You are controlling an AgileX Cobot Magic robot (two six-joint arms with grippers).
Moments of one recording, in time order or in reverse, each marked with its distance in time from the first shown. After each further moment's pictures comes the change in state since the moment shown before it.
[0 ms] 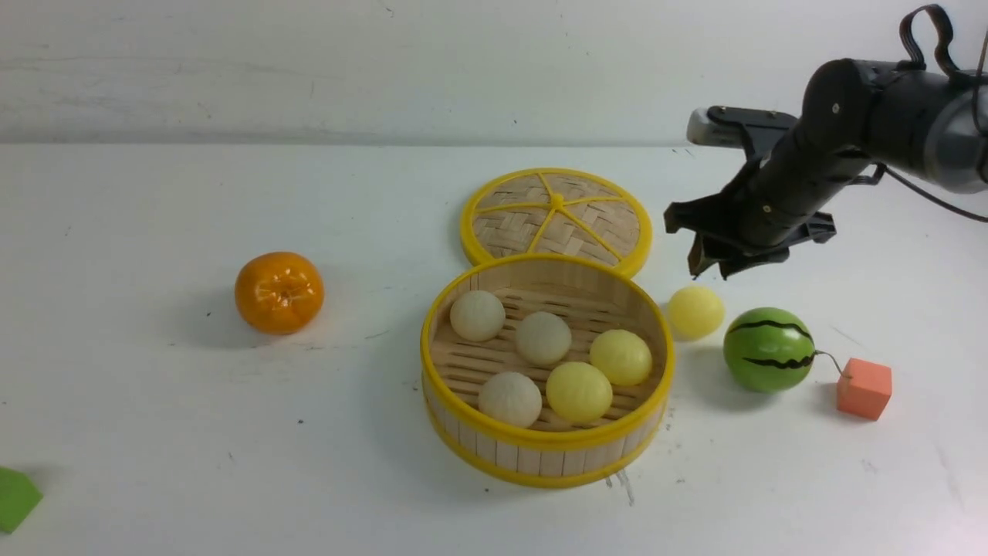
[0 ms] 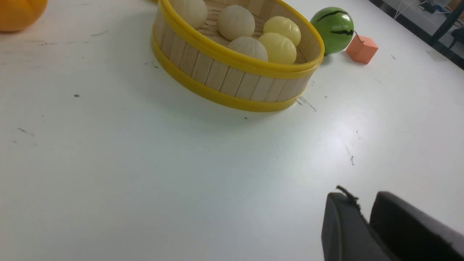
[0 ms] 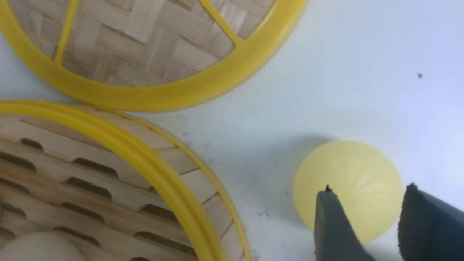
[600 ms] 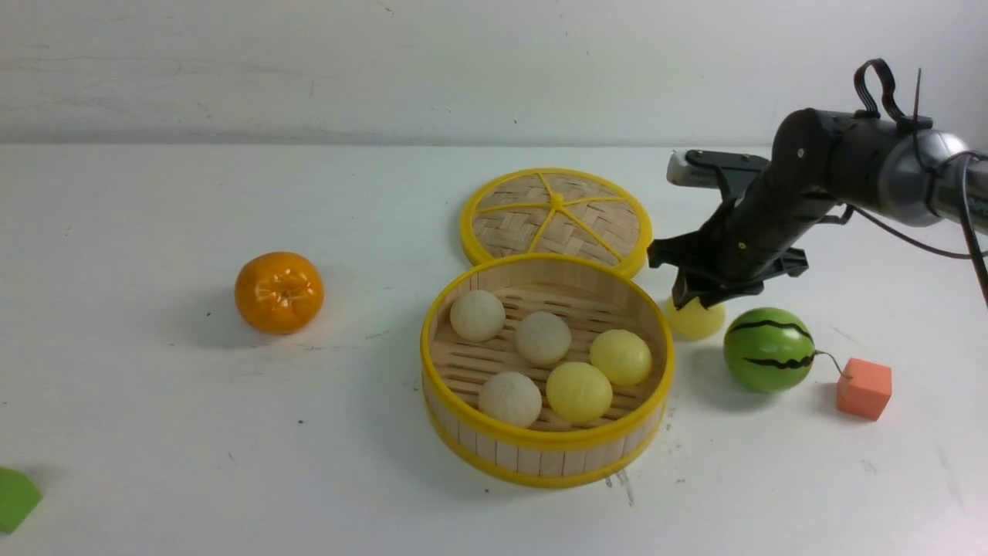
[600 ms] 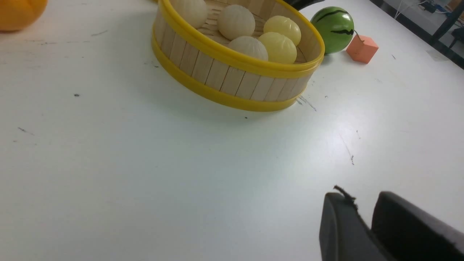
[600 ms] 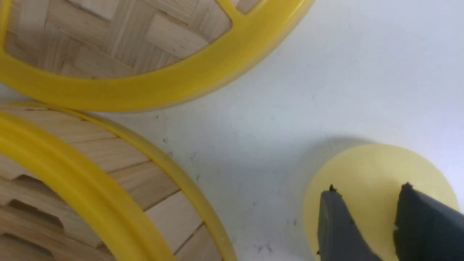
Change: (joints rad) right arm 0.001 0.101 -0.007 0.021 -0.056 -0.029; left arm 0.000 0.000 0.000 0.000 0.001 0.000
